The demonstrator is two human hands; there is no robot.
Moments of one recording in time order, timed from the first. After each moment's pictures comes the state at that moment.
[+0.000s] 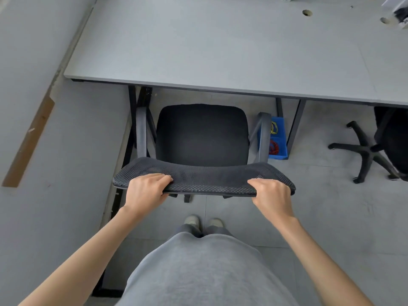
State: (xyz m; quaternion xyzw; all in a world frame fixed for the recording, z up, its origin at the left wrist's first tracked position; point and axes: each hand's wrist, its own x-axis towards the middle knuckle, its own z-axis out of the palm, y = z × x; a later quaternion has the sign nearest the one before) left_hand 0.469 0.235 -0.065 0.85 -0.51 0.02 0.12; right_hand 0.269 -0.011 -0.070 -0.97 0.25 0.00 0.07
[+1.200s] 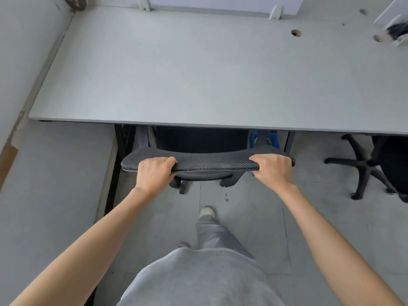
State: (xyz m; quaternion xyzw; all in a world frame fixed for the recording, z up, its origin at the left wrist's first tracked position) left_hand 0.589 0.057 -0.070 0.88 -0.47 0.02 0.07; right_hand 0.405 -0.187 -0.062 -0.96 0.25 -0.08 0.04
